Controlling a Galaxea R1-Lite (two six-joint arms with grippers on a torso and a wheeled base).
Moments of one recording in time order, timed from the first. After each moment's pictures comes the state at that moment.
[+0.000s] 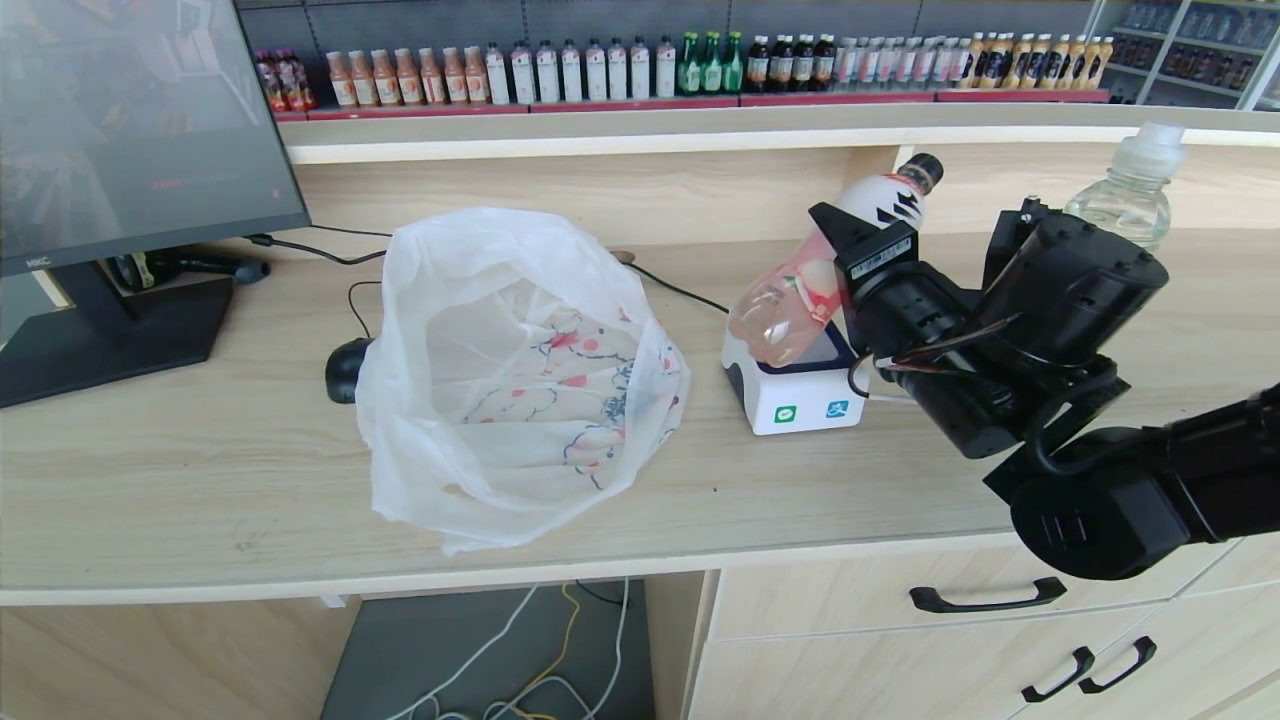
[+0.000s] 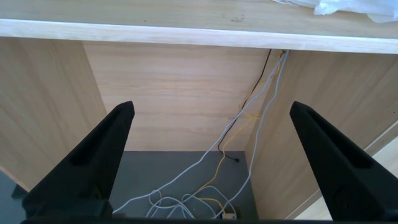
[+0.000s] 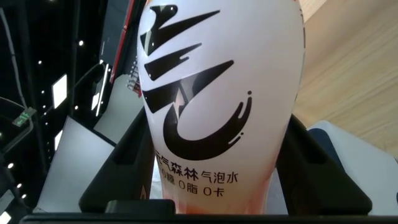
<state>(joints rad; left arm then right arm) 0.00 0.00 0.00 0.00 0.00 0.00 0.51 1.88 -0.97 -1.23 -0.23 0.93</state>
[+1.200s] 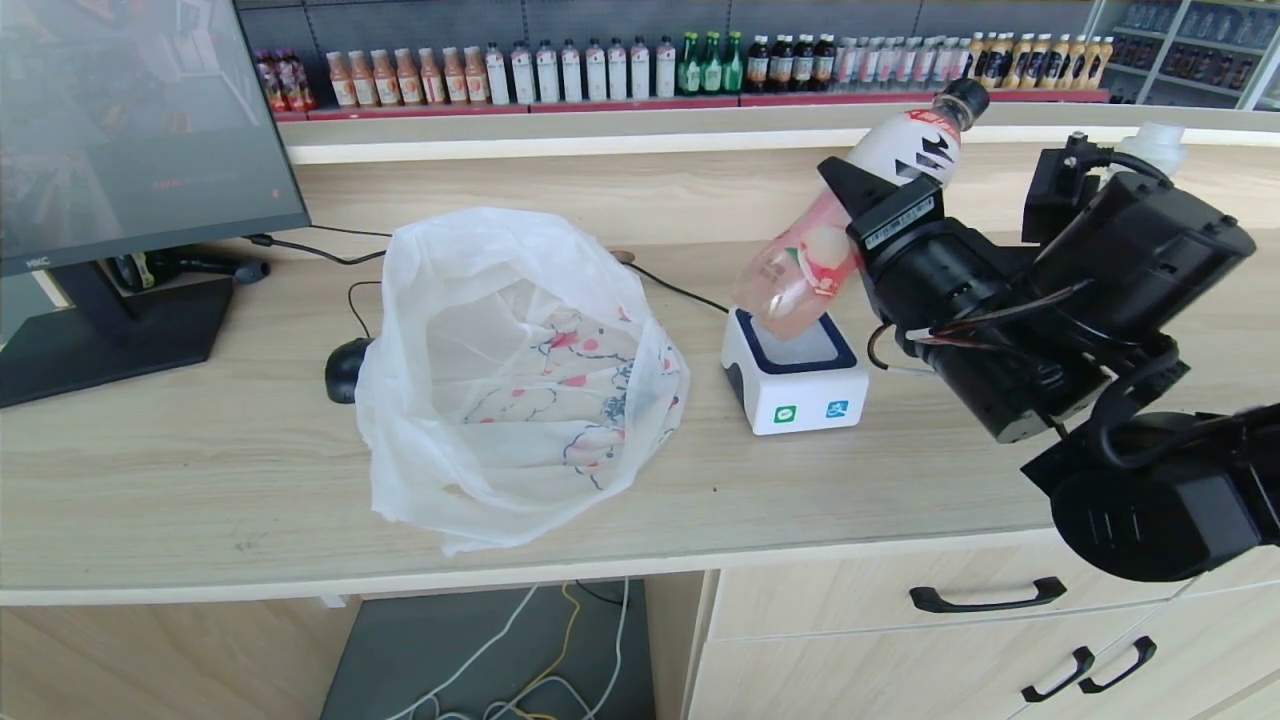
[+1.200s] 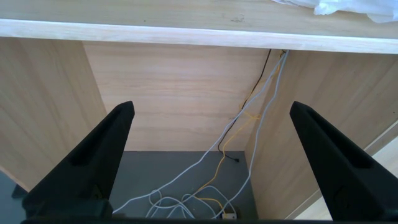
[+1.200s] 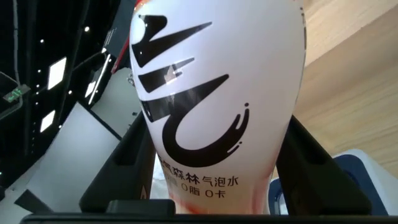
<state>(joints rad) 0.00 0.00 0.00 0.00 0.00 0.00 0.55 1.80 -0.98 -1.23 -0.23 0.75</state>
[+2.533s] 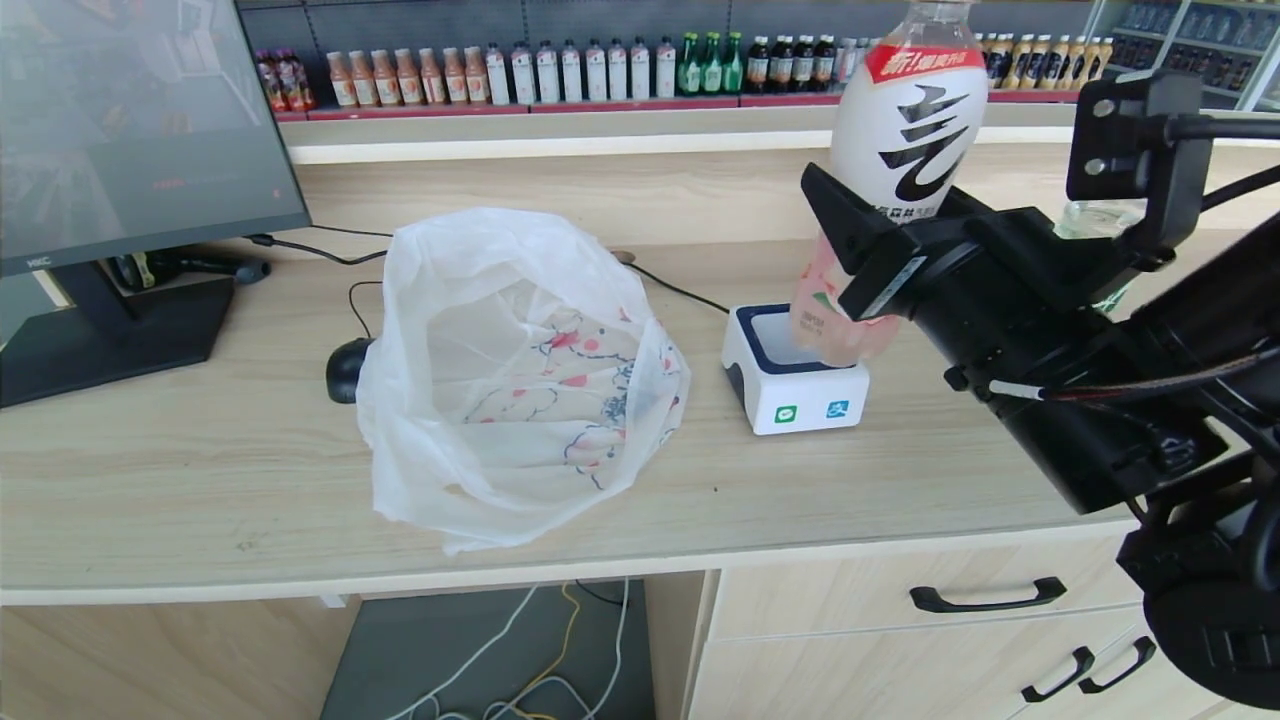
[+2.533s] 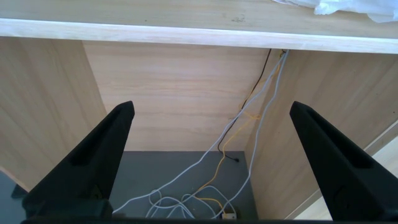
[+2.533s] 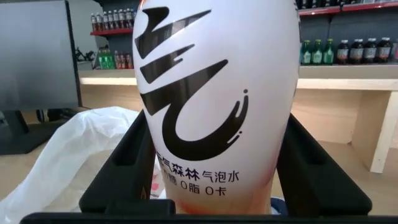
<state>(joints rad) 0.00 0.00 0.00 0.00 0.00 0.00 0.67 1.68 -0.80 -1.40 -0.20 -0.14</state>
